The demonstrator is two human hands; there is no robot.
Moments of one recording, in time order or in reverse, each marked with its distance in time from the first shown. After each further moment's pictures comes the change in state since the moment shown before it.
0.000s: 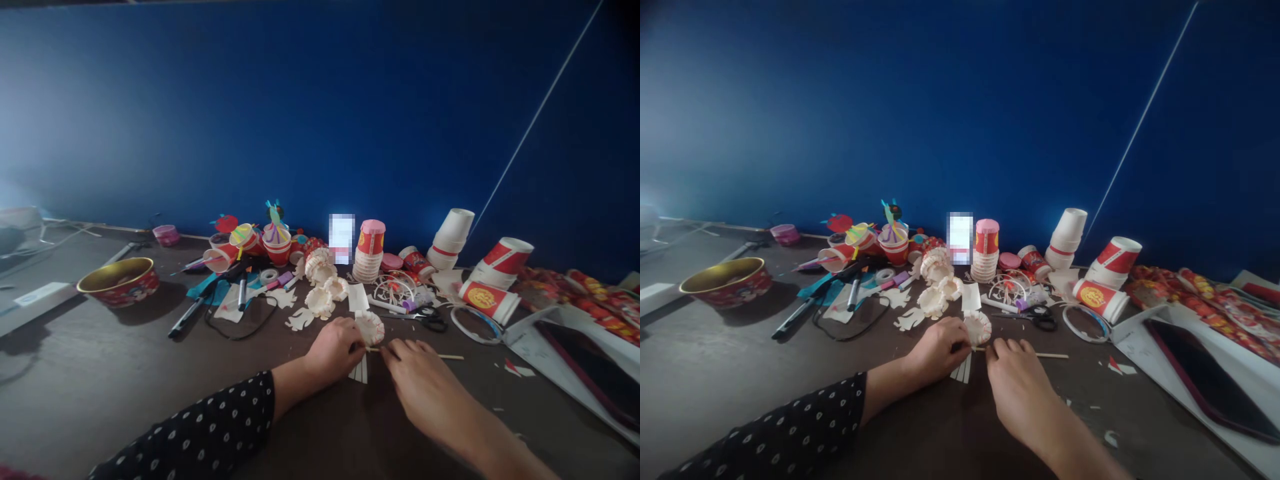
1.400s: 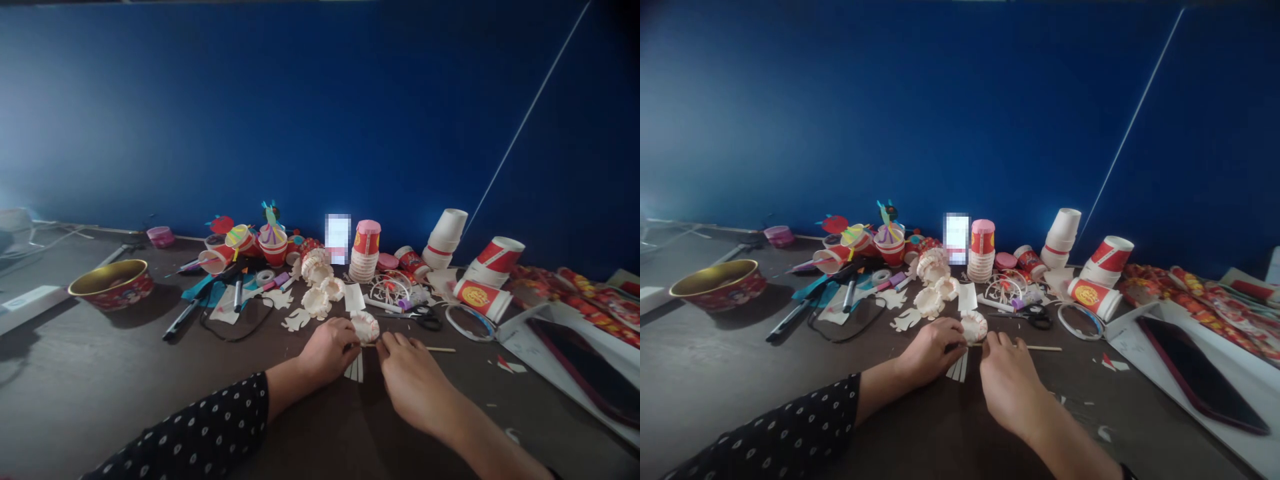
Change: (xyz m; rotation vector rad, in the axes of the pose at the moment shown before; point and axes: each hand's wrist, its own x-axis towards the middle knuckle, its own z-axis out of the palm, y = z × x) left_hand -0.003 0.001 -0.007 -0.019 -0.028 -0.013; right_hand 0.007 -0.004 0.002 -0.038 0.001 0.028
